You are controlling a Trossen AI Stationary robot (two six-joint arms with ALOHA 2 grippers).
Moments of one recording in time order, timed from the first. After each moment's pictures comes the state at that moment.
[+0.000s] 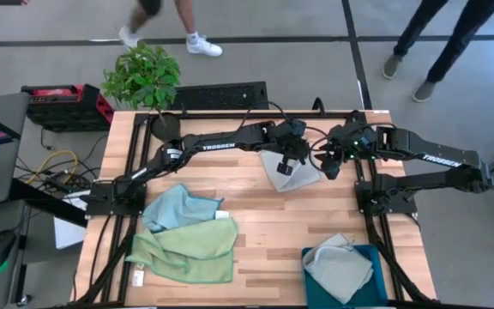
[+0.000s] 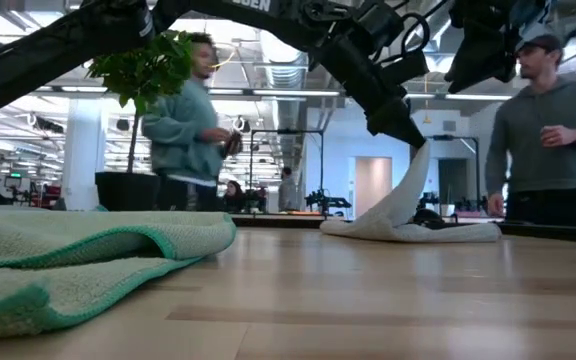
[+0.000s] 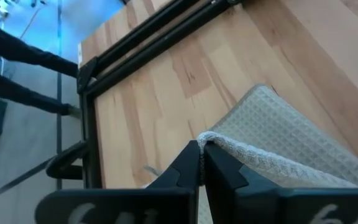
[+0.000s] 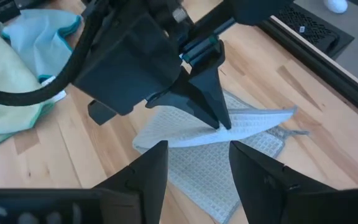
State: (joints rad) left arm 0.20 2.44 2.34 -0.58 0.00 0.70; right arm -0.23 0.85 0.93 -0.88 0.11 0.29
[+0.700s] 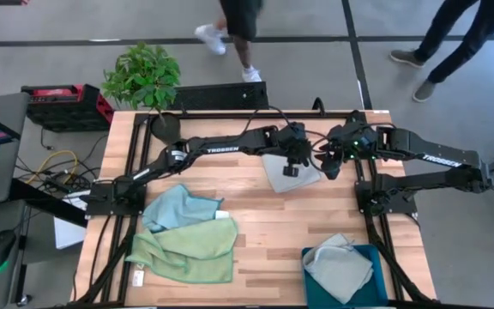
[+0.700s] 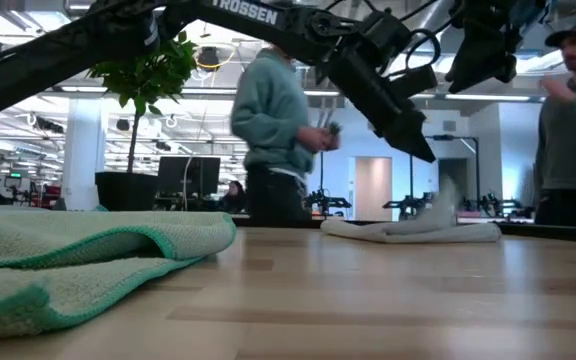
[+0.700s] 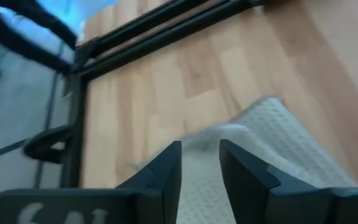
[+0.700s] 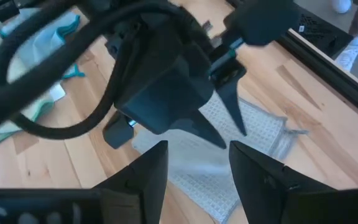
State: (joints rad) left arm 0.19 2.50 2.34 -0.50 -0.06 0.53; right arm -0.23 0.85 0.93 -0.88 0.10 0.29
